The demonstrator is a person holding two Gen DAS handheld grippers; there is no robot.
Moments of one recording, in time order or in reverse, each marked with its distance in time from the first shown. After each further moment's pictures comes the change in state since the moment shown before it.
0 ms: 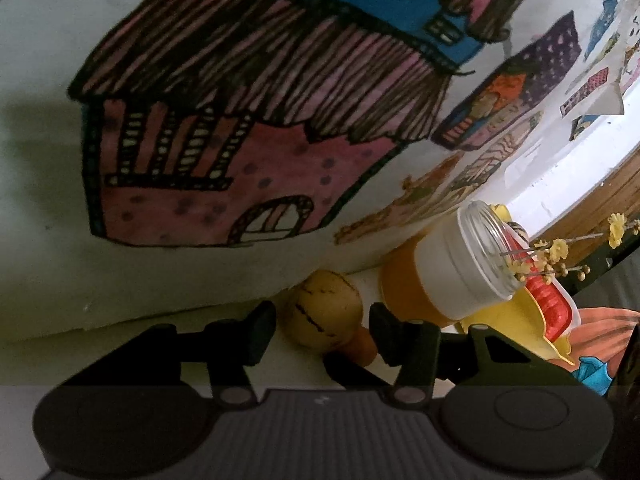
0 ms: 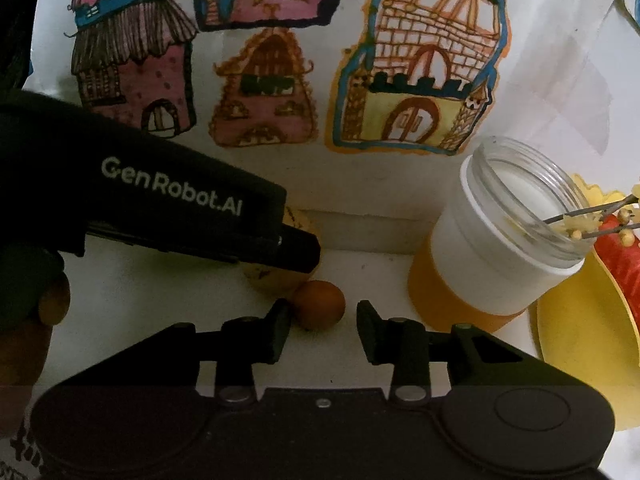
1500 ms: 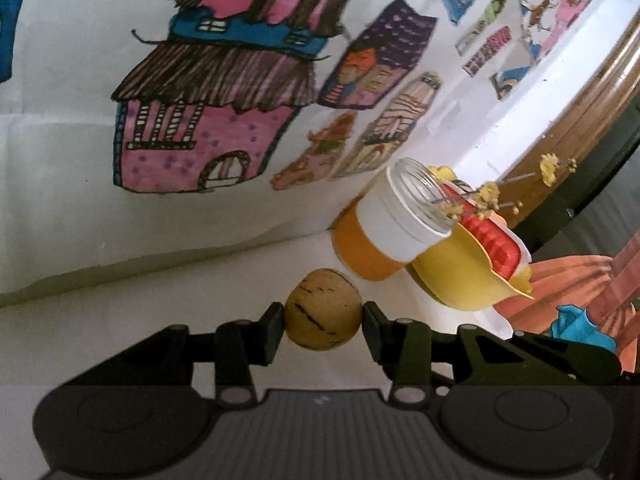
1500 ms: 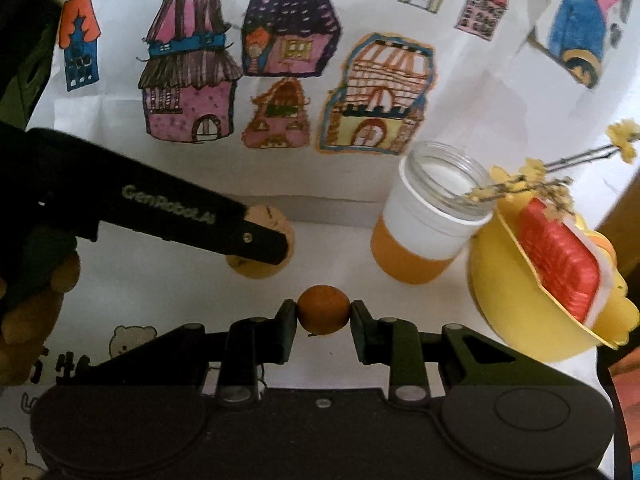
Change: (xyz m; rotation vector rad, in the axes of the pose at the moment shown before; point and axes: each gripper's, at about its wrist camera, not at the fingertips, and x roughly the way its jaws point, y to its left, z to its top) left arm -0.026 -0.038 -0.032 0.136 0.013 -0.071; right arm -0.084 0.016 -0.032 0.016 -0.028 -0.103
